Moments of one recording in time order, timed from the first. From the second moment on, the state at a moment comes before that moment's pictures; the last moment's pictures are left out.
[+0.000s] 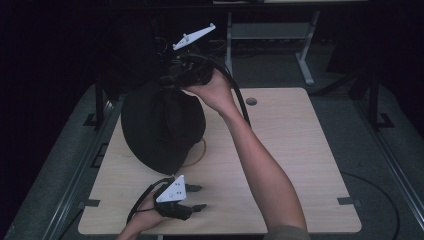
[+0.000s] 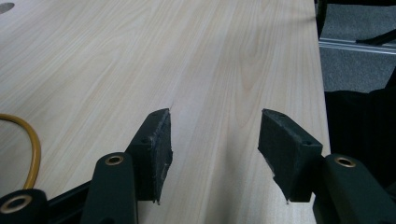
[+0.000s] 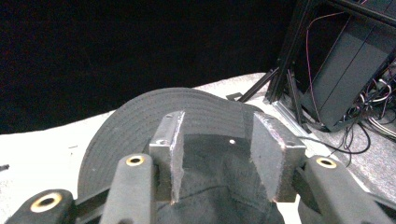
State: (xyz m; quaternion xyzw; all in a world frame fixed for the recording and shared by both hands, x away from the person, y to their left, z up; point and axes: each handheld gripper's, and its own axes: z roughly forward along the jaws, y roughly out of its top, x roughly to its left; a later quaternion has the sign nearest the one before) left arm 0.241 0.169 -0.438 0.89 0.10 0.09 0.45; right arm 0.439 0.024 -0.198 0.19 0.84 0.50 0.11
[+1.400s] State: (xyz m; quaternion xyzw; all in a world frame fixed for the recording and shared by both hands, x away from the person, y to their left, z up) left arm 0.243 0.167 -0.443 0.89 0.11 0.09 0.44; right arm 0.403 -0.110 -0.253 0.27 0.80 0.54 0.09
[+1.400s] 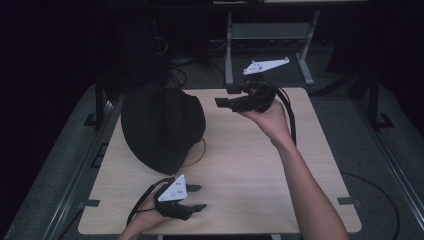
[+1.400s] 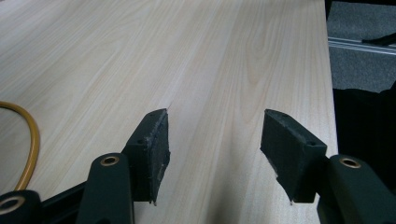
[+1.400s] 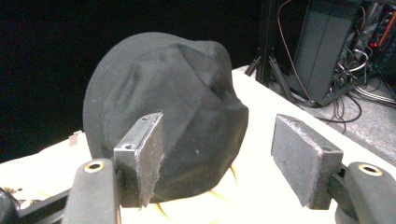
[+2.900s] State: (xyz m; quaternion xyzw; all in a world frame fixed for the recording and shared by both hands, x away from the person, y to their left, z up) left arm 0.244 0.167 -0.444 0.89 0.12 0.09 0.43; right arm 0.355 -0.204 -0.321 0.34 0.77 0.53 0.09
